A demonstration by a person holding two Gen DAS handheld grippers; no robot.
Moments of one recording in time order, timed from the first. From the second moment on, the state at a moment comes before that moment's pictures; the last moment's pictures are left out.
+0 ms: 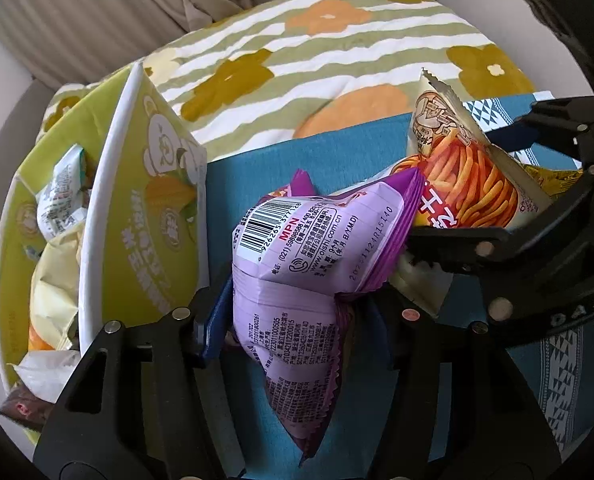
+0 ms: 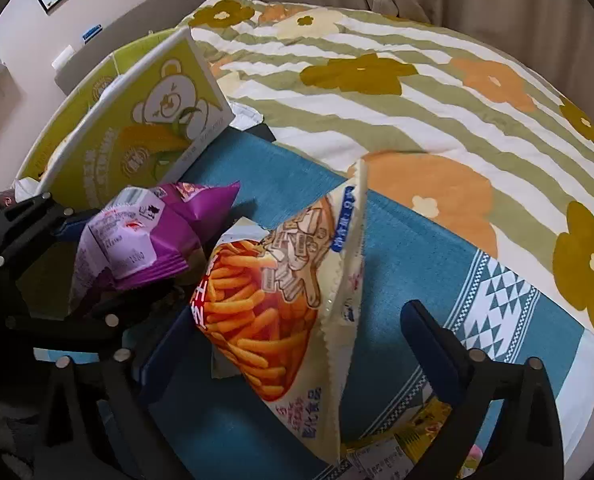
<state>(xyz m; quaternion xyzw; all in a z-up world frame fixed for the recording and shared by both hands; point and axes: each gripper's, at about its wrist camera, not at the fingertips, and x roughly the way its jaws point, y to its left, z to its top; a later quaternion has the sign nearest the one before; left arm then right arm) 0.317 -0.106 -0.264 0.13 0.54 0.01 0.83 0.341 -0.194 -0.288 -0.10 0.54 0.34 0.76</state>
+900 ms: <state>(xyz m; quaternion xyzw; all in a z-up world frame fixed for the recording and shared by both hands) 0.244 -0.114 -0.170 0.12 0.44 -0.01 0.89 0.262 -0.252 -0.207 -0.05 0.49 0.23 0.84</state>
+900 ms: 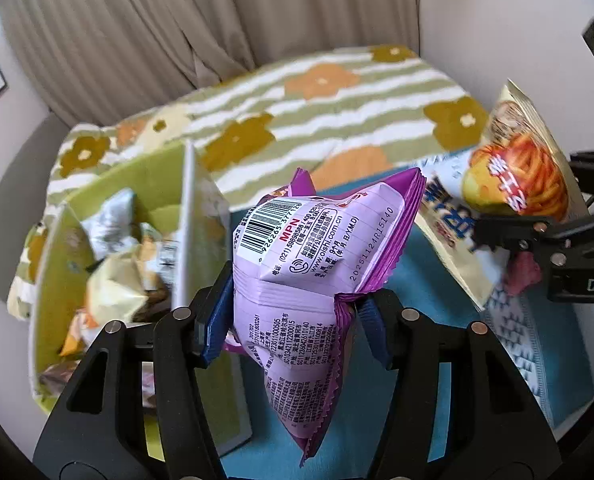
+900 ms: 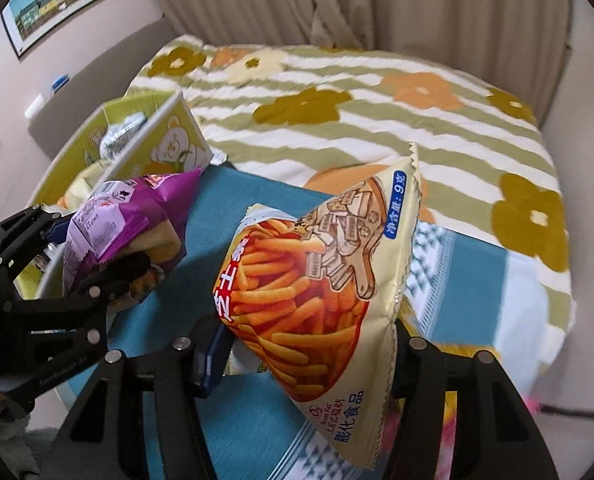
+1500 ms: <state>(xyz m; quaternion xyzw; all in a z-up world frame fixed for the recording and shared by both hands) 0.168 -0.020 -0.046 0.10 0.34 0.04 0.93 0.195 -0.185 -0.096 -0.04 0.40 0.27 0.87</state>
